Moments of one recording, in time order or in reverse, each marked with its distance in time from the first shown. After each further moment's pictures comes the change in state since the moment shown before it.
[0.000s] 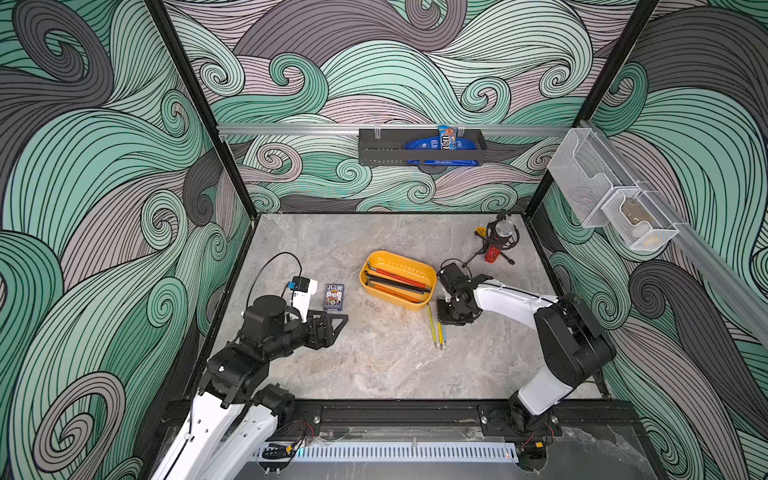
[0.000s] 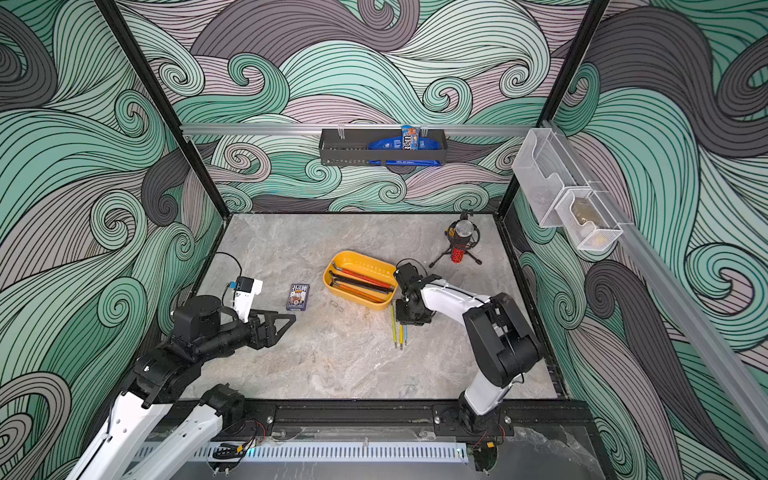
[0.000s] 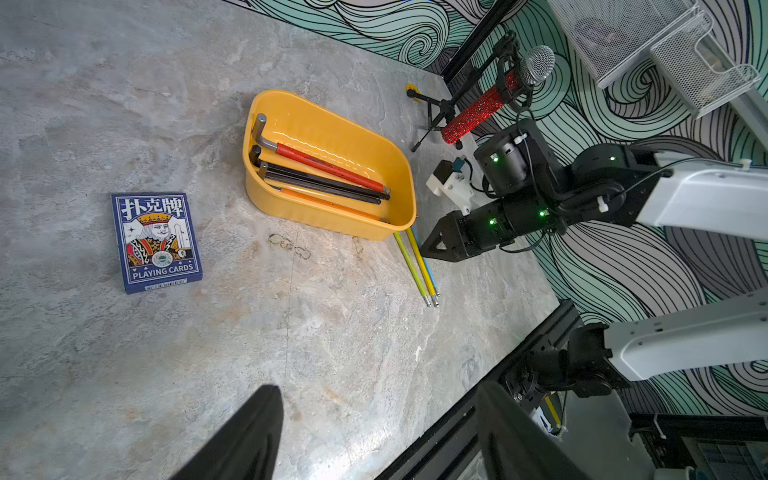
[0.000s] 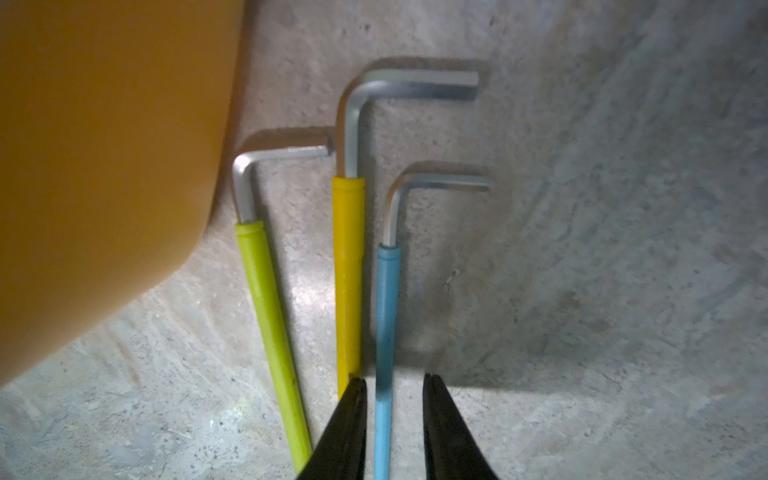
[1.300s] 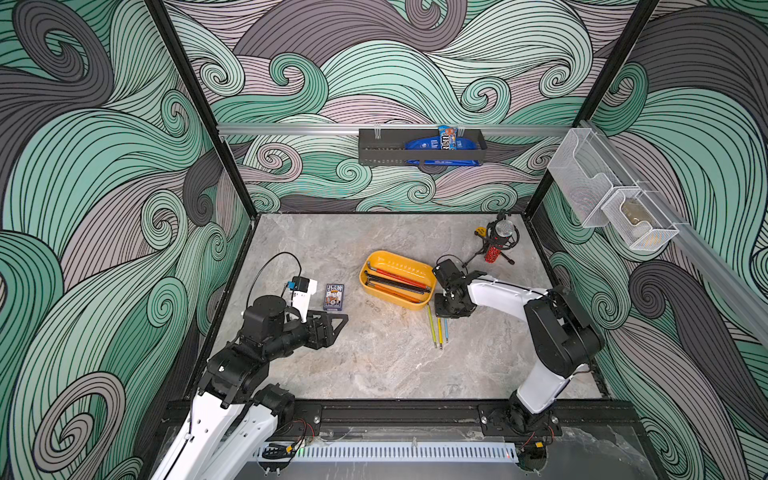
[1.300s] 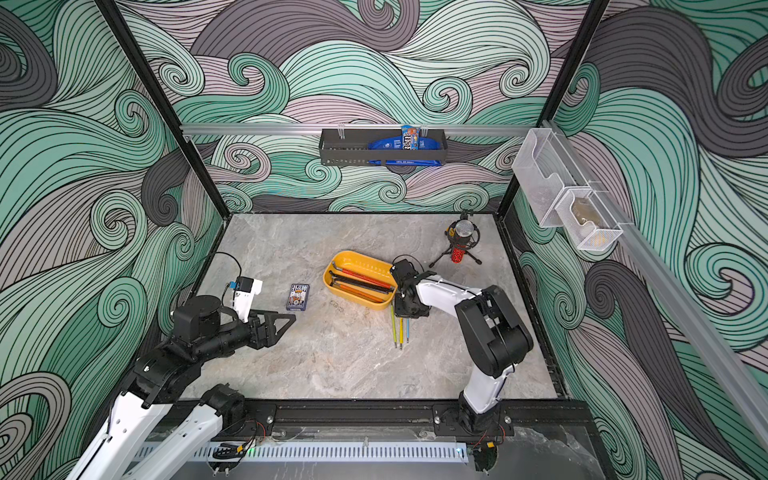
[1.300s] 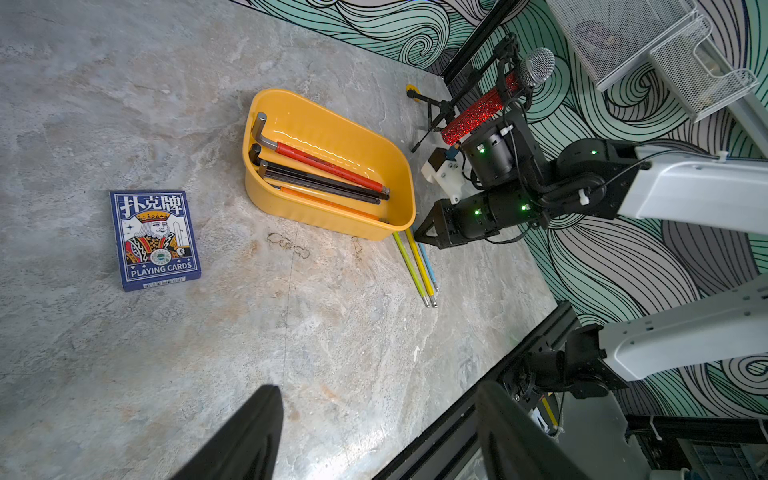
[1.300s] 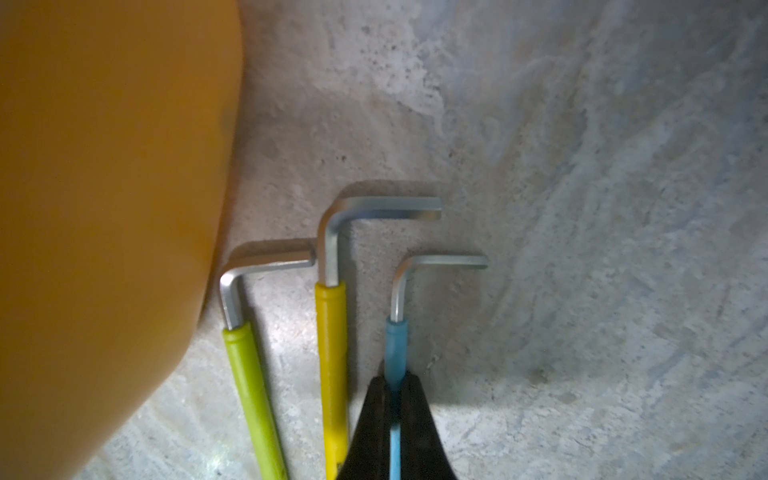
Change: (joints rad) left arm 0.000 -0.001 0.000 0.000 0.001 -0.010; right arm -0.001 0.068 0.051 0.046 0.106 0.025
